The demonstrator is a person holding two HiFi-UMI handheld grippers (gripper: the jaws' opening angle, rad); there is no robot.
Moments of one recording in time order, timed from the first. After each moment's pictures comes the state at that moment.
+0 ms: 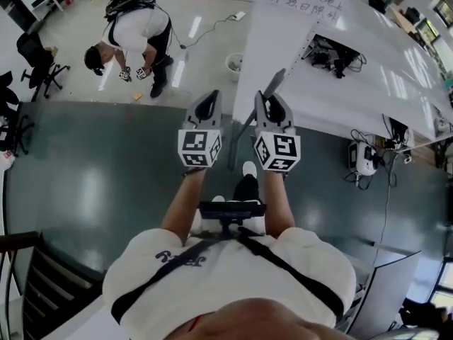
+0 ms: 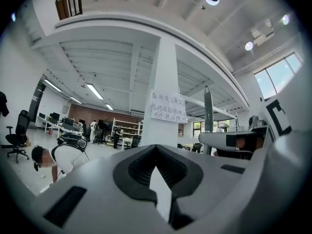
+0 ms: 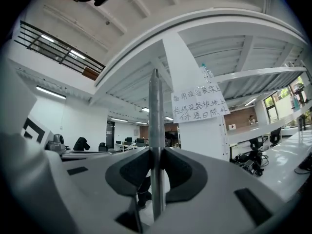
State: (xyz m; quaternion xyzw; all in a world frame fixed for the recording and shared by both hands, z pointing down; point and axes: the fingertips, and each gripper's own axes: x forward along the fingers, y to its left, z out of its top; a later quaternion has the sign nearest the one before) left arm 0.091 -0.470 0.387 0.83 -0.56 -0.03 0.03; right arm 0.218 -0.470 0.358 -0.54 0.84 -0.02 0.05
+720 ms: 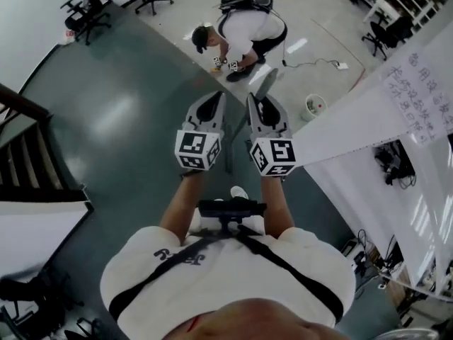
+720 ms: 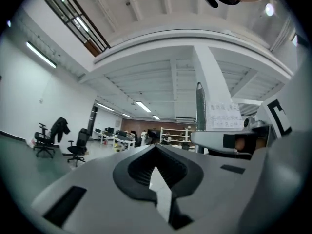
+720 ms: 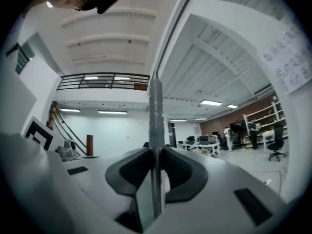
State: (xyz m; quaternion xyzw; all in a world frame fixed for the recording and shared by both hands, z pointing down) left arm -0.149 -0.369 0.371 0.62 -0.78 -0.06 0.02; right arm -0.076 -0.420 0.339 -0.18 0.98 -0.03 0.05
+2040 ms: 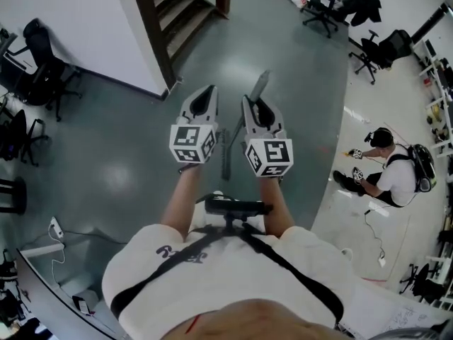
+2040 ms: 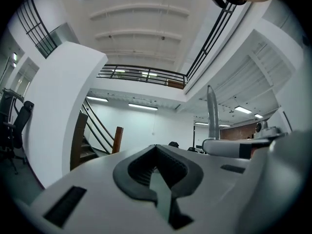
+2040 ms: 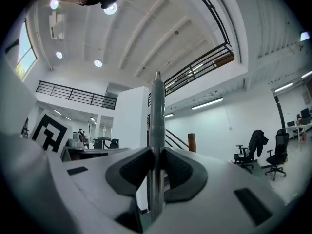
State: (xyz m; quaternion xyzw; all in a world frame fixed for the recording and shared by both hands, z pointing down) left arm -0.342 0.280 0.359 0.06 -0.99 -0.08 -0.03; right arm -0.344 0.177 0.335 0.39 0.92 -0.03 0.03
